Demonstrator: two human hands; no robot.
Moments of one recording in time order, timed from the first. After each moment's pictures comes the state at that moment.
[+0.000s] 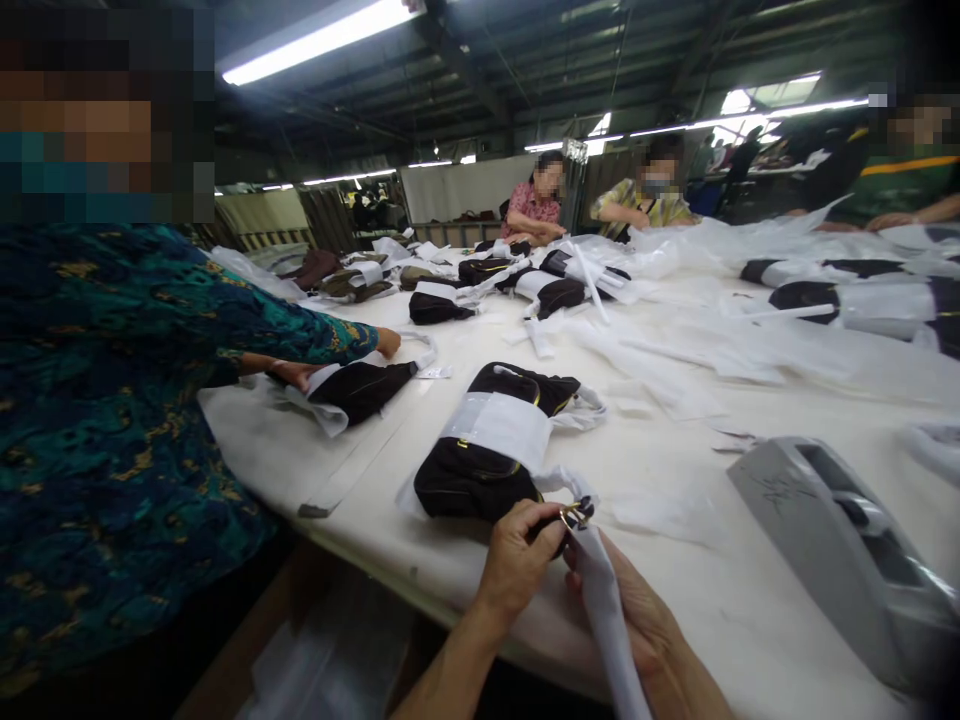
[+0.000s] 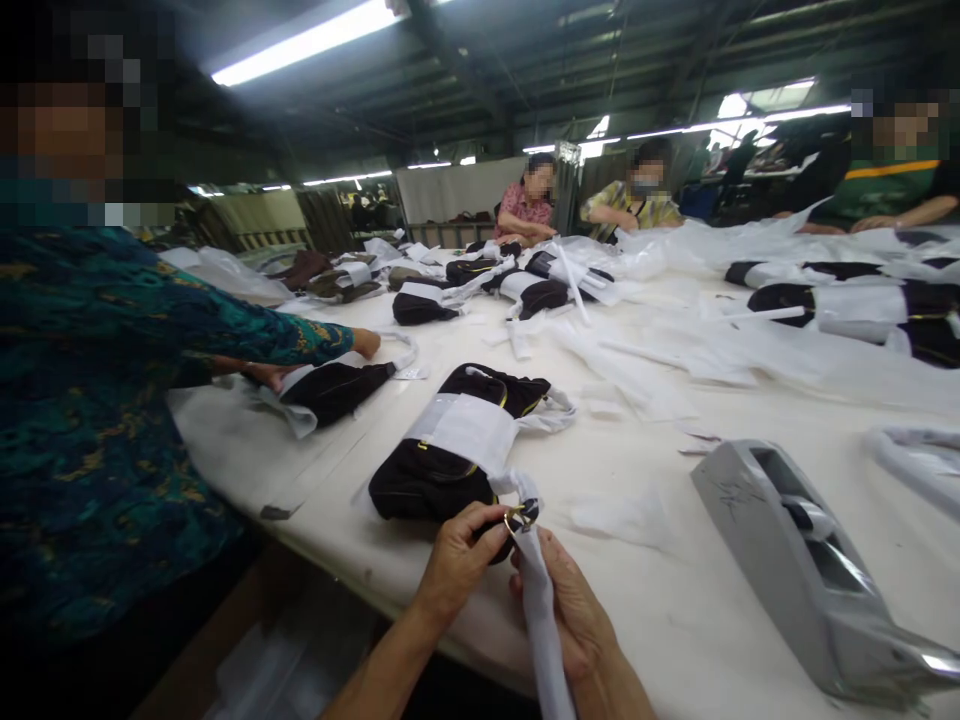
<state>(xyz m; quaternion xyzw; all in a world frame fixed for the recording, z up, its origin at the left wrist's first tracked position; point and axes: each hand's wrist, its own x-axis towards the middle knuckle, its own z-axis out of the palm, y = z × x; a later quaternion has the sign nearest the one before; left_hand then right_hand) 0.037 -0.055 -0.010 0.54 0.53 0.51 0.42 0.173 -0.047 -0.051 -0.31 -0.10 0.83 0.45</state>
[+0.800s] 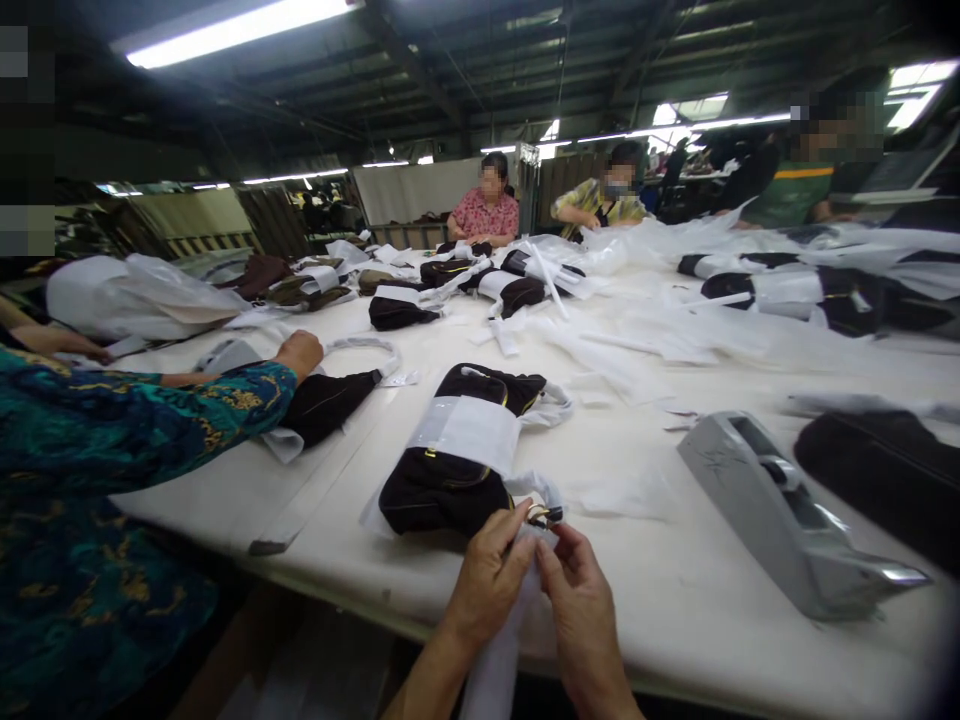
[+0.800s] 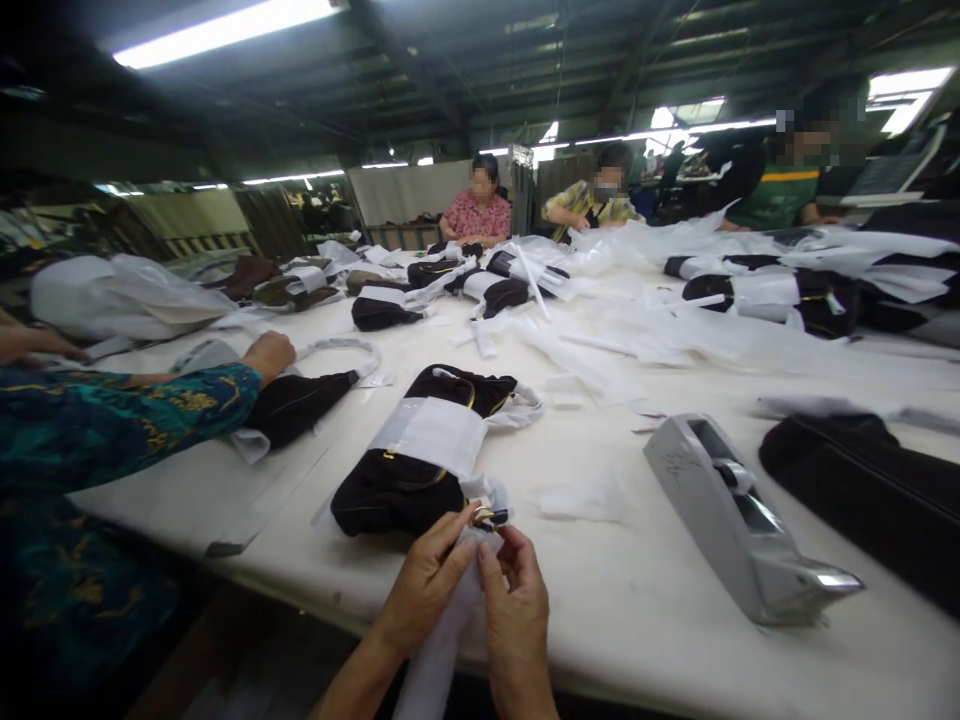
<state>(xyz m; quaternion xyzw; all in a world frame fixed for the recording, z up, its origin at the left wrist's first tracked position) 0.027 -0.064 -0.002 0.62 0.49 0.44 0.42 0.138 -0.075 -0.037 -0.54 -0.31 0.57 0.54</state>
